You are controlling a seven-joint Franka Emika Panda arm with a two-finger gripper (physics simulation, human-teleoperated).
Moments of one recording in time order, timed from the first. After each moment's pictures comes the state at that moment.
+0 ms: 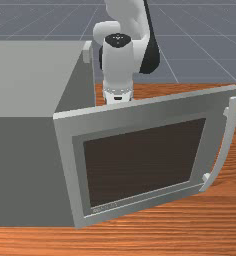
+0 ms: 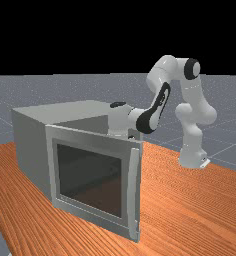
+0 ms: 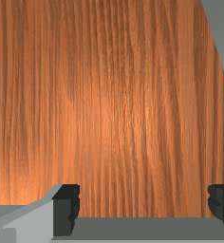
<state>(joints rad) 0.00 0.39 0.00 -1.96 0.00 2.36 -0.79</state>
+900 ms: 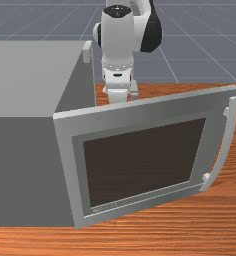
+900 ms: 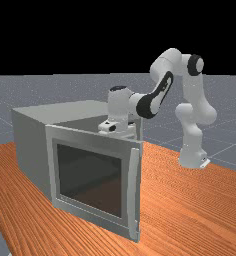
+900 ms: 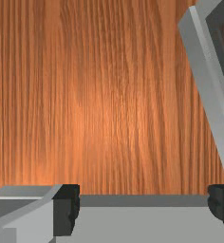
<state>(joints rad) 0.00 0.29 0.00 -1.93 0.00 2.23 -0.79</state>
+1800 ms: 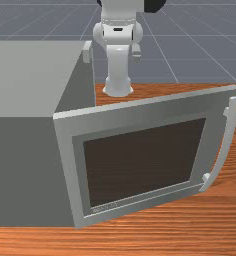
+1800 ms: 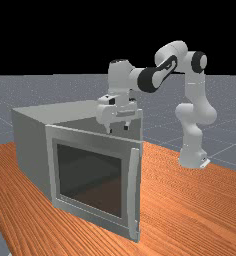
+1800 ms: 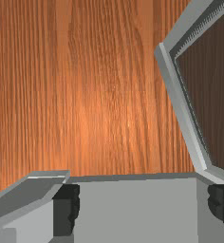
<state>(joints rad) 0.00 0.18 0.00 -1.80 0.00 2.00 -0.76</state>
